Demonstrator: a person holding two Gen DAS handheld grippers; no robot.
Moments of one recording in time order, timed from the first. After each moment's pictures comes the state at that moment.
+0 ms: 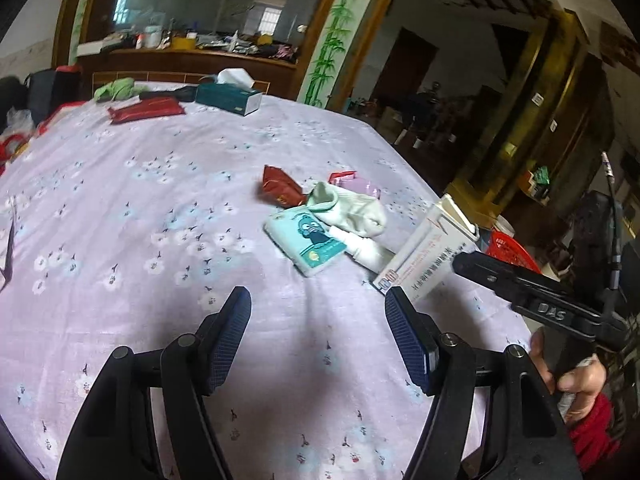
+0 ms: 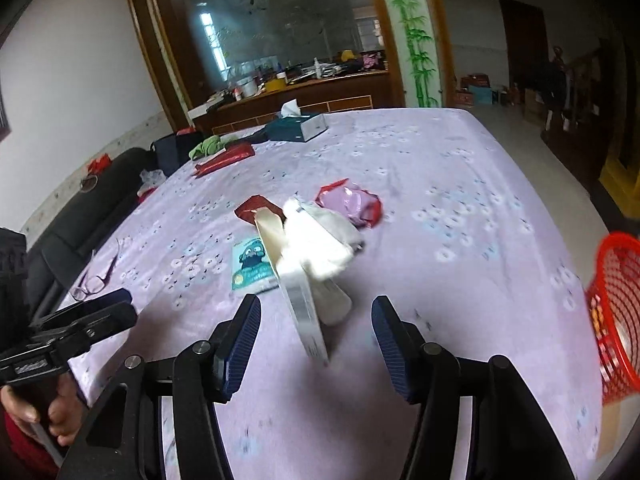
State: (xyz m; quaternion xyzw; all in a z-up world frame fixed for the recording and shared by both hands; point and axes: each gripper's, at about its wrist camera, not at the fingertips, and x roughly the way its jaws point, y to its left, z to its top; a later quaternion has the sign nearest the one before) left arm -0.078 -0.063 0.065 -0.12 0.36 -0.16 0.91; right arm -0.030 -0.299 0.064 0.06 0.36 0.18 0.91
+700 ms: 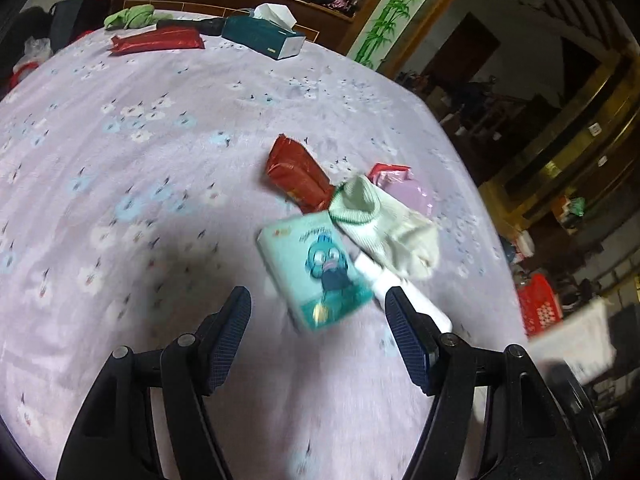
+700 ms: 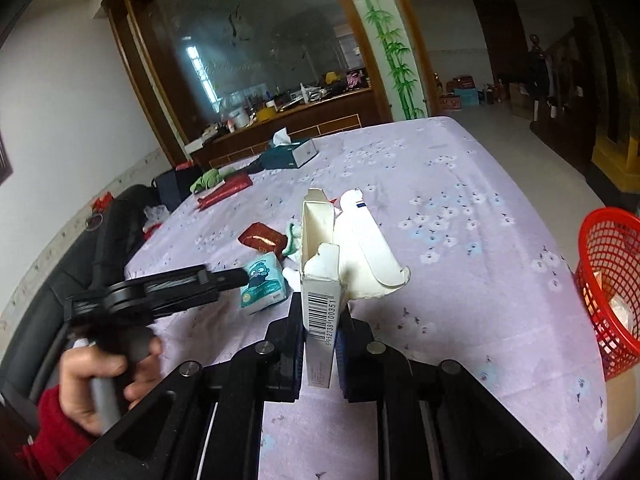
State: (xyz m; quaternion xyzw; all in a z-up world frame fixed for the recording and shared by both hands) left arm 0.035 -0.095 0.030 -0.18 0.46 -0.08 0.87; right arm -0.059 -0.331 0.080 0.13 0.33 0.17 0.92
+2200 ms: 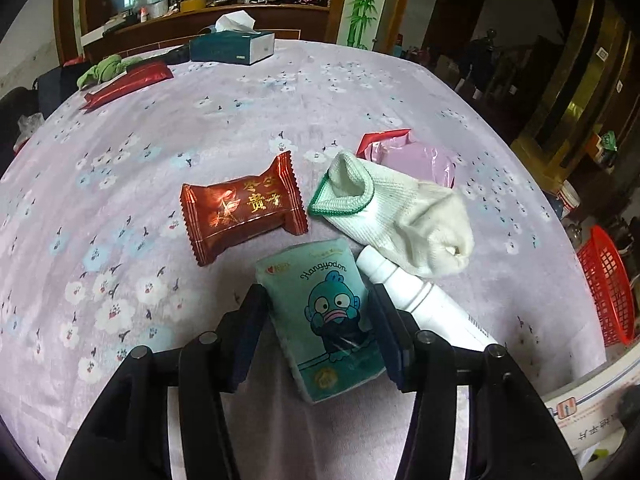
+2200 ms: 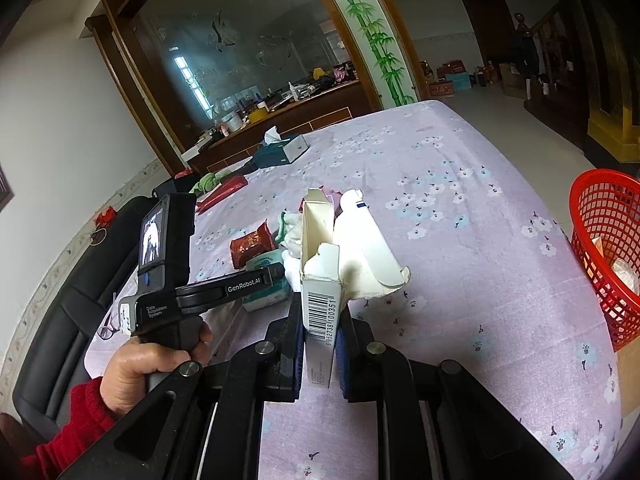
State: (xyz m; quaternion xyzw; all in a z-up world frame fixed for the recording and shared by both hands) left arm 0.057 -0.144 0.007 -0.05 0.45 -0.06 0.89; right arm -0.066 -0.345 0.066 0.16 0.33 0.16 0.91
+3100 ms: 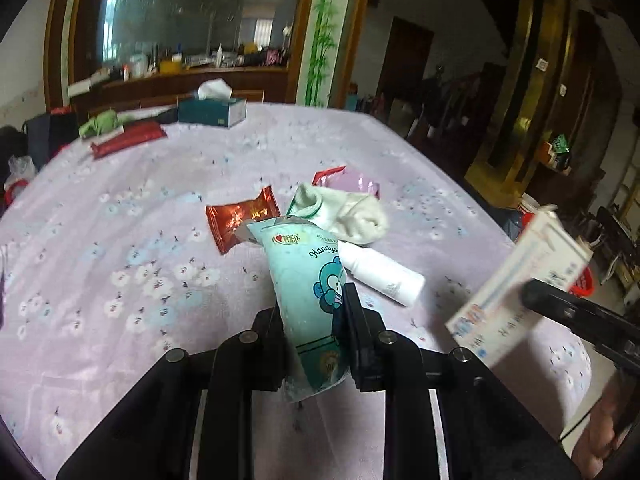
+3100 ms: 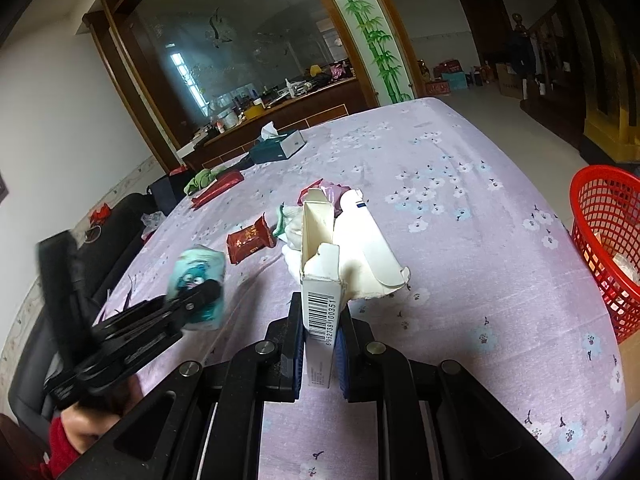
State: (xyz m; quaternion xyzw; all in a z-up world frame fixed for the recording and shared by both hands) left arm -0.047 -0.130 0.051 -0.03 0.34 -0.13 0.93; right arm -0.067 -0.335 0.061 0.16 0.34 0.16 0.91
